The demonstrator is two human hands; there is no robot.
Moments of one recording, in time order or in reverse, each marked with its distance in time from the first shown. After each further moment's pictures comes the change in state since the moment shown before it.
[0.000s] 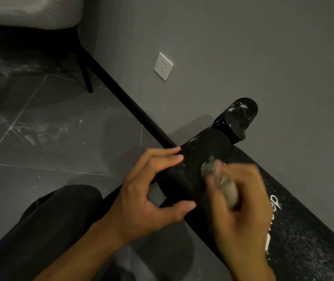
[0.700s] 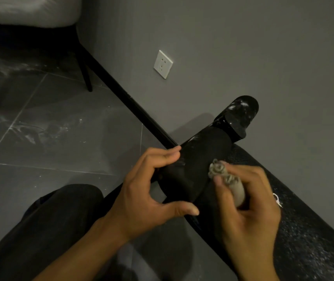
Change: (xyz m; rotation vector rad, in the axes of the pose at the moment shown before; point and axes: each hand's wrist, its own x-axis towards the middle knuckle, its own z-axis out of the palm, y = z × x) left_hand 0.002 -0.002 0.003 -0.028 0.012 0.014; right_hand -0.006 0.003 -0.009 0.010 -0.010 0.091
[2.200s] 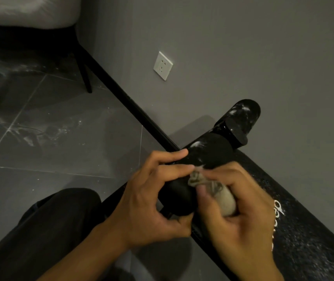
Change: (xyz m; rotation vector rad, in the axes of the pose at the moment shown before) left_hand 0.014 0.007 0.002 0.187 -0.070 0.070; right_hand 0.025 -0.013 0.007 0.071 -0.124 -0.060
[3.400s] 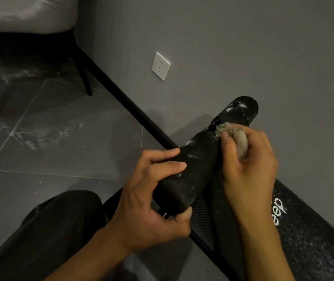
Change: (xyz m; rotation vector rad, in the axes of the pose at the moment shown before) left_hand 0.000 0.005 0.012 0.000 0.089 -0.021; right_hand 0.039 0.045 -0.004 -0.151 0.233 0.210
